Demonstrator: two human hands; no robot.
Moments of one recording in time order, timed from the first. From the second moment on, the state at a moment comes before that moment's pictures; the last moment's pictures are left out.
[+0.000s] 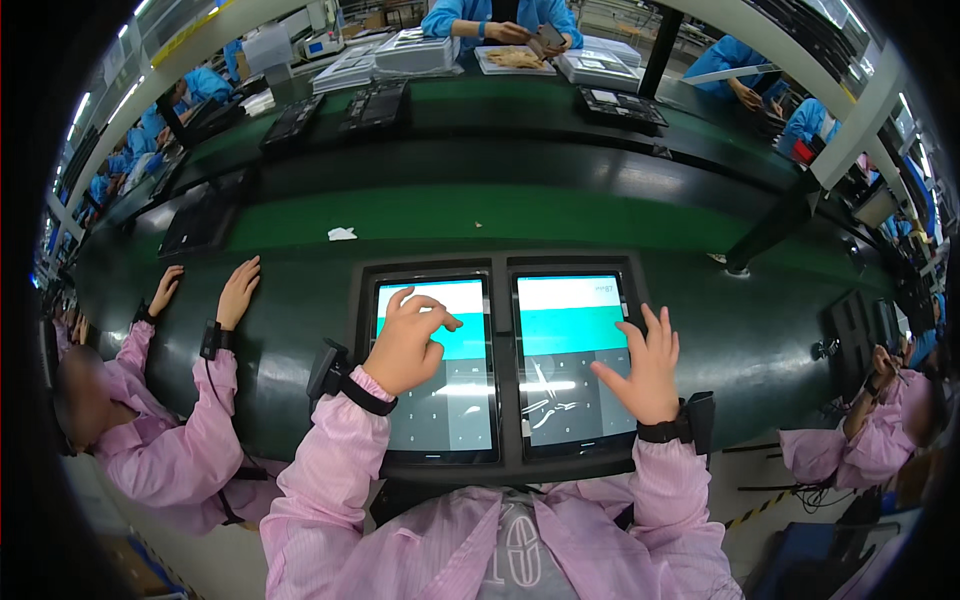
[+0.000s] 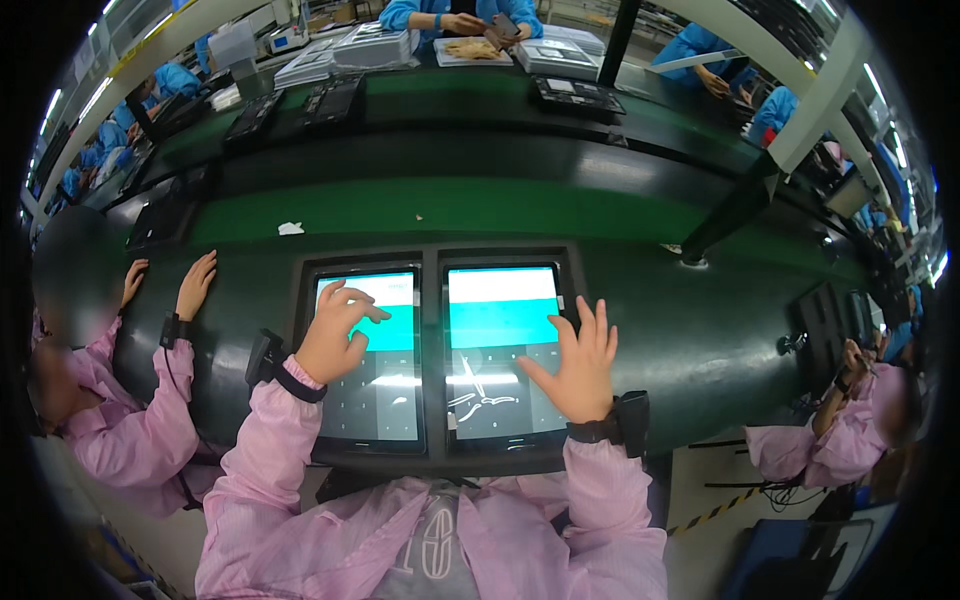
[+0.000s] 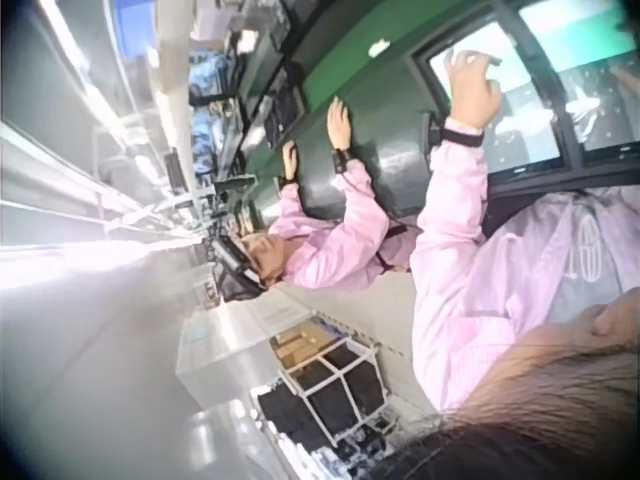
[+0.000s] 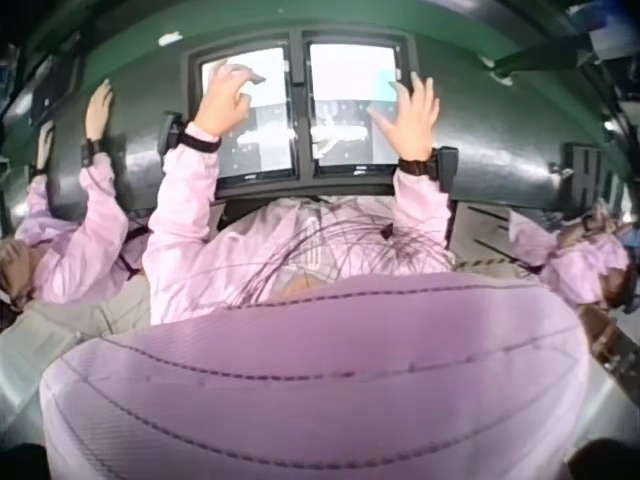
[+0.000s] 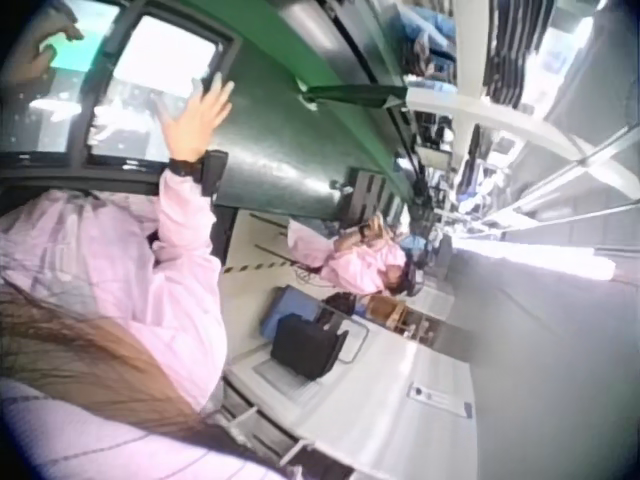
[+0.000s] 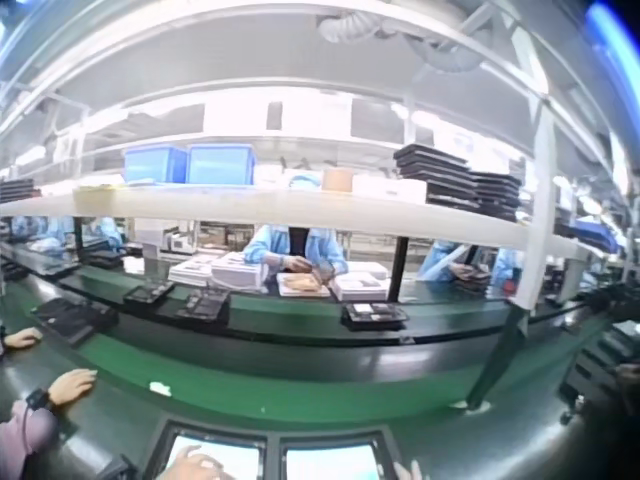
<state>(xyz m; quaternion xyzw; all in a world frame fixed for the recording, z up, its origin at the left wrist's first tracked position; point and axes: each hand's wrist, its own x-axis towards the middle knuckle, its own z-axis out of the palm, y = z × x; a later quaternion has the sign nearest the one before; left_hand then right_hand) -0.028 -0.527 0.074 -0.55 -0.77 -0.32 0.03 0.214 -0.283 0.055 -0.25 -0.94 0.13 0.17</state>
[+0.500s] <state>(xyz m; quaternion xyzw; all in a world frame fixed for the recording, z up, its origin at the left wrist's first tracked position) -0.026 -0.529 0.069 -0.56 -0.77 -0.31 0.03 0.206 -0.284 0.061 -0.25 -0.94 0.13 0.20</state>
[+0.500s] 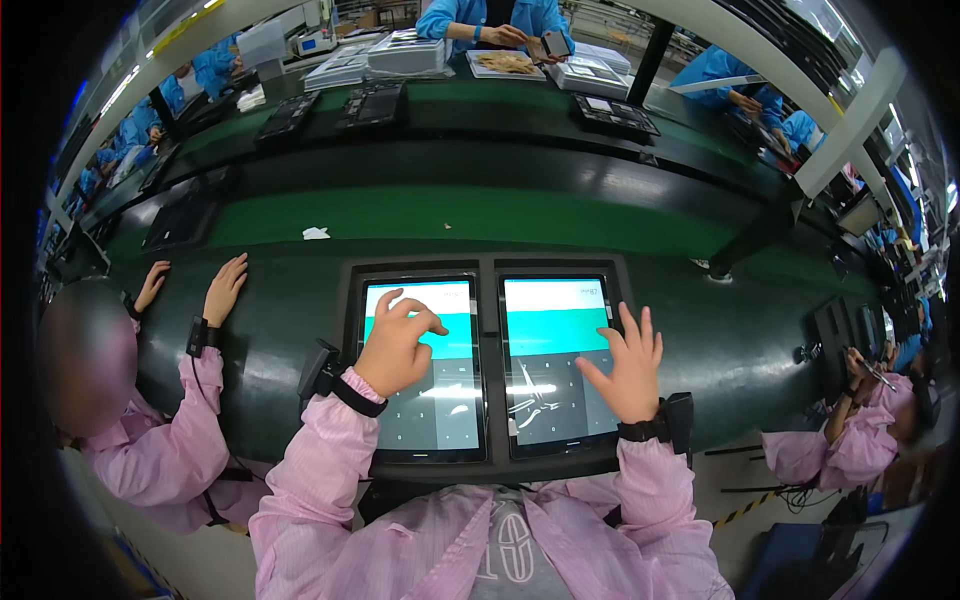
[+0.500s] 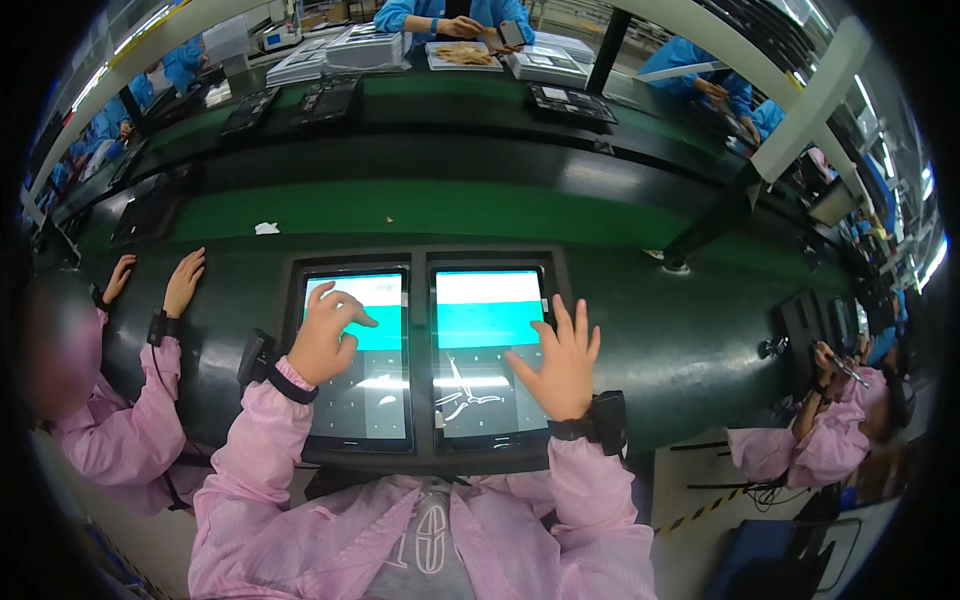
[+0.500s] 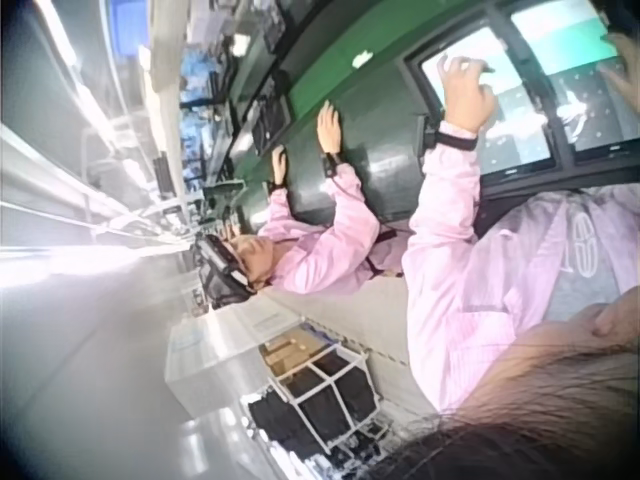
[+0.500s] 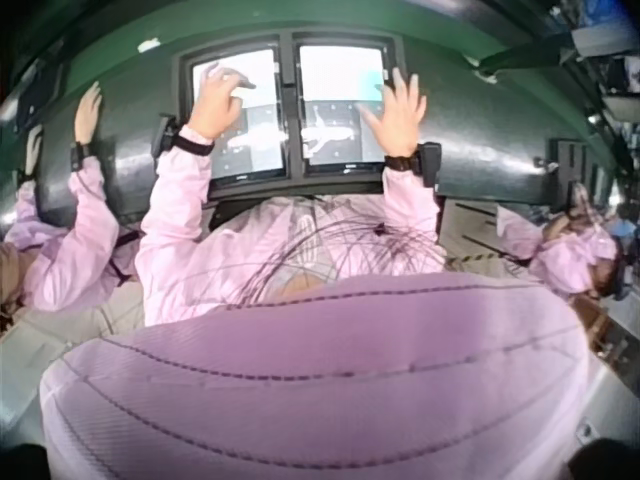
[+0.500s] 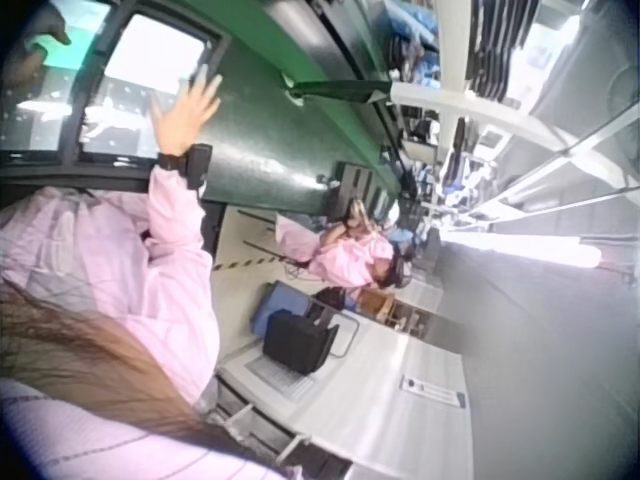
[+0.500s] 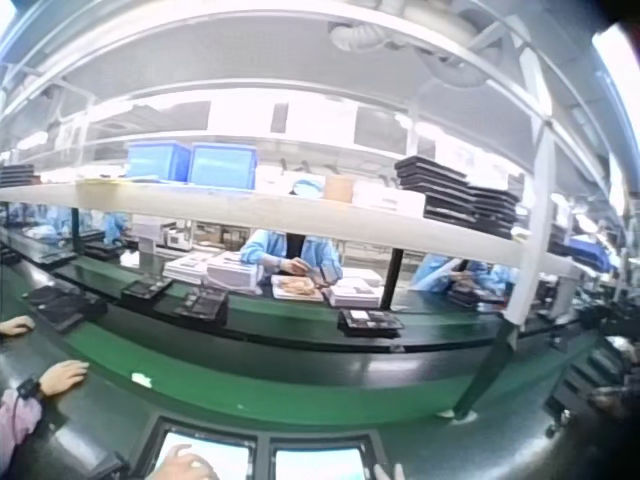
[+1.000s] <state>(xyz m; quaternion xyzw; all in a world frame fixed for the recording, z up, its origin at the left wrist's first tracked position) -0.030 -0.533 0.066 -0.54 -0.77 -0.35 0.01 0.207 -0.289 0.064 -0.24 -0.95 0.08 0.18</state>
